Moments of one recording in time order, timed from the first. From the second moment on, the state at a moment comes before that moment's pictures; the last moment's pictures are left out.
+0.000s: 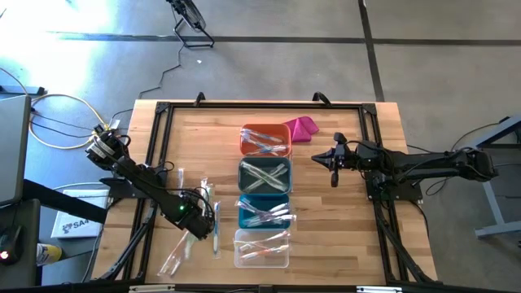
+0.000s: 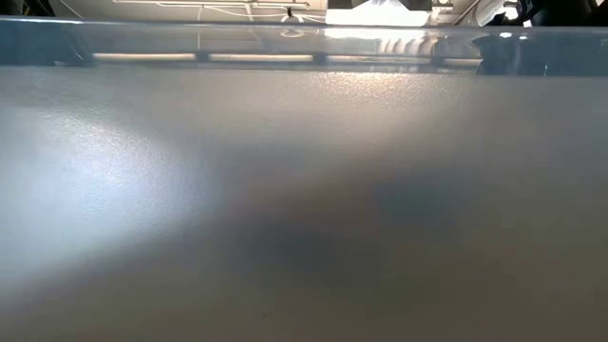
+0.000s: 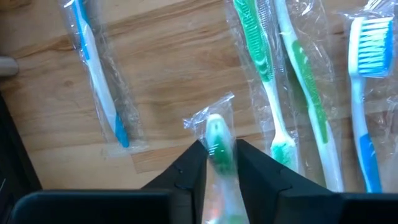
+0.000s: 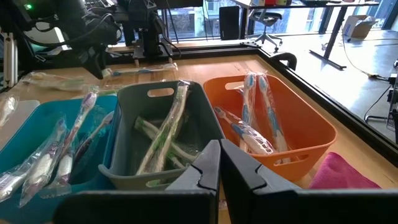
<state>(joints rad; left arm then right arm) -0.63 1.55 0.92 -0.97 -0.08 -1.99 -0.14 0.68 0.21 0.25 0.05 0.03</state>
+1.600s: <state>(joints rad) -0.23 1.33 0.92 -0.60 0.02 -1.15 -0.14 0.68 0.21 0.24 0.05 0.03</state>
